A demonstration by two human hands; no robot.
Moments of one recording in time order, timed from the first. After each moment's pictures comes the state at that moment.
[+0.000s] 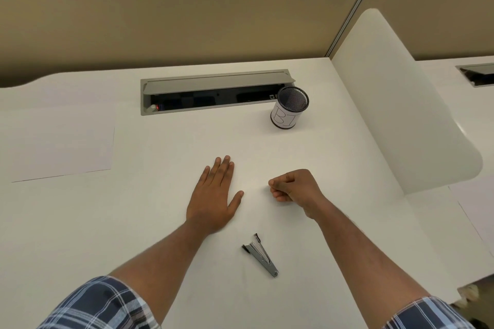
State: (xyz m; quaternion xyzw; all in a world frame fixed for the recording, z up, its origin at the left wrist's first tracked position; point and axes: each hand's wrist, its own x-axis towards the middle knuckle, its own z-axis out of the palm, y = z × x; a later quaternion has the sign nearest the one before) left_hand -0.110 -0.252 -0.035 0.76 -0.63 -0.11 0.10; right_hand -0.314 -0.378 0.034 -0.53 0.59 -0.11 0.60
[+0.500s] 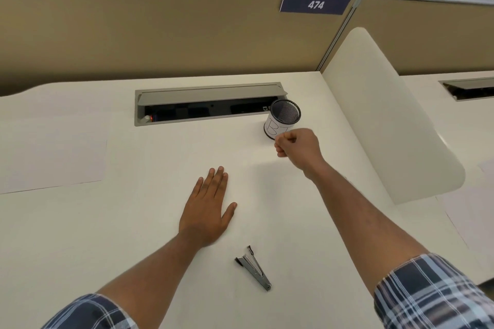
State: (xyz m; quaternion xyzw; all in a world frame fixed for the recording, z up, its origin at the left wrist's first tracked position) left_hand -0.110 -0.252 -0.035 0.76 -0.64 -0.10 0.10; right_hand -0.274 -0.459 0.092 -0.65 0.58 -0.22 0.45
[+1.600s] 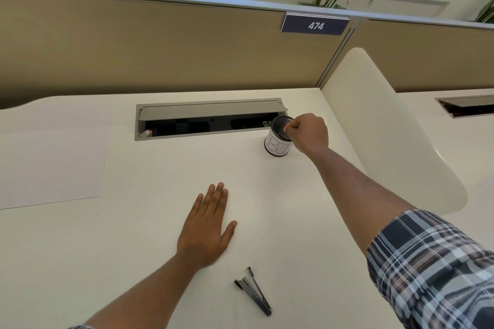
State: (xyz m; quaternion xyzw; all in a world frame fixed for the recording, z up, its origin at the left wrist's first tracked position) left_hand -0.110 -0.251 -0.036 0.76 -0.64 -0.10 0.10; right_hand -0.248 -0.535 0.110 -0.75 0.63 -0.11 0.17
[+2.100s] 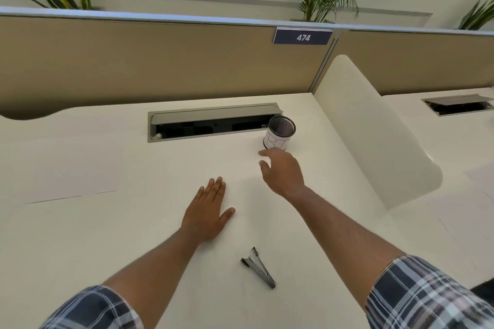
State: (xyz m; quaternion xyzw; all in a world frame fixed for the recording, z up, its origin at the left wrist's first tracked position) left_hand -0.085 -0.250 -0.019 0.74 -0.64 -0.18 0.05; right_hand -0.254 -0.391 0.104 -0.83 0.51 -0.11 0.20
